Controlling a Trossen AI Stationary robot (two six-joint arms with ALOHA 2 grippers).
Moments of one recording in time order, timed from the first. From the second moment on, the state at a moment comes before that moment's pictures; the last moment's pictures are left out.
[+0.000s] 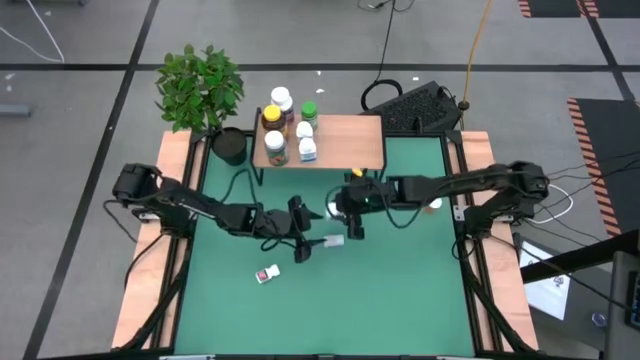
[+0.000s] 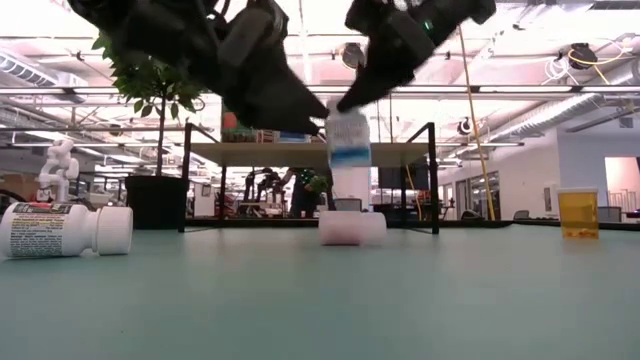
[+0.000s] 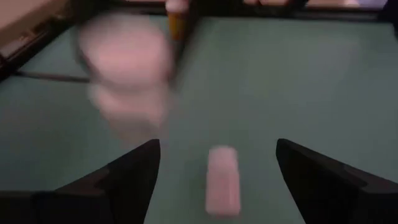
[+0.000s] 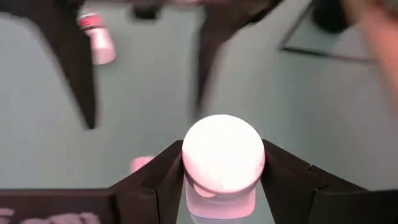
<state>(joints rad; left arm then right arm) -0.16 1.60 0.79 0.34 -0.26 -0.11 -0.02 1.53 1.06 -0.24 0.05 -0.14</state>
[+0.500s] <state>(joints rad) -0.17 1.61 0.71 0.34 -0.29 -0.17 -0.35 1.53 1.34 -0.36 0.29 -0.49</state>
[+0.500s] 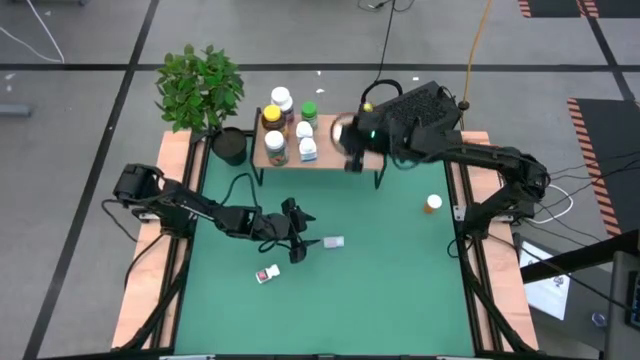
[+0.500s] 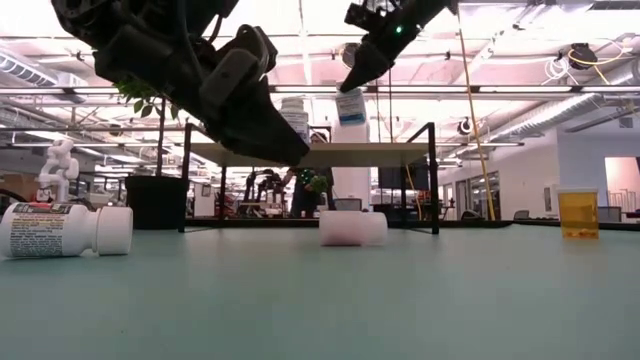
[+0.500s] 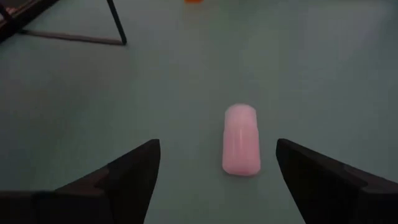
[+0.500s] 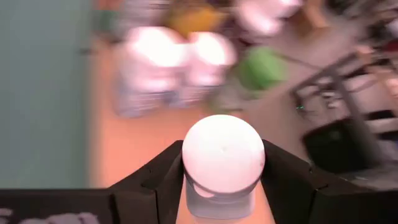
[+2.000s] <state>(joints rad) -0.12 1.61 0.71 0.31 -0.28 -0.24 -0.77 1.90 1.67 -0.46 -0.52 -0.46</state>
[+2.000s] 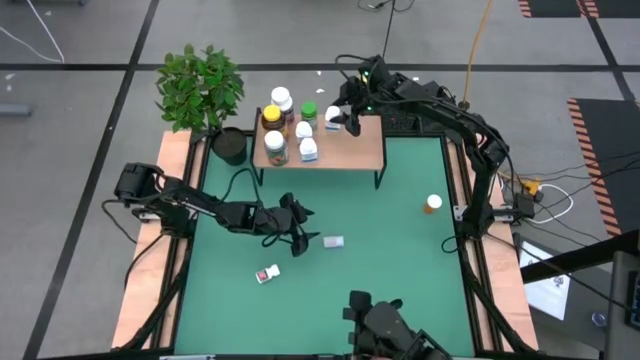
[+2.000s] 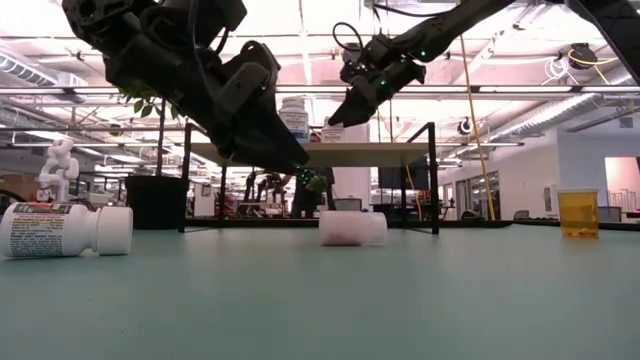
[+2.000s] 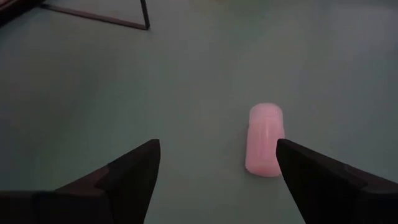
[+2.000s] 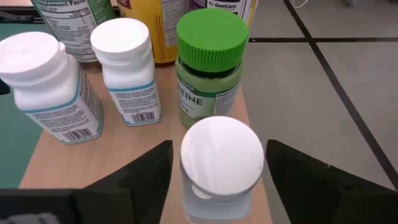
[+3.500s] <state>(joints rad) -0.22 1.61 0.71 0.61 -0.24 -0.17 -0.31 0.91 0.88 -1.18 0.11 0.29</state>
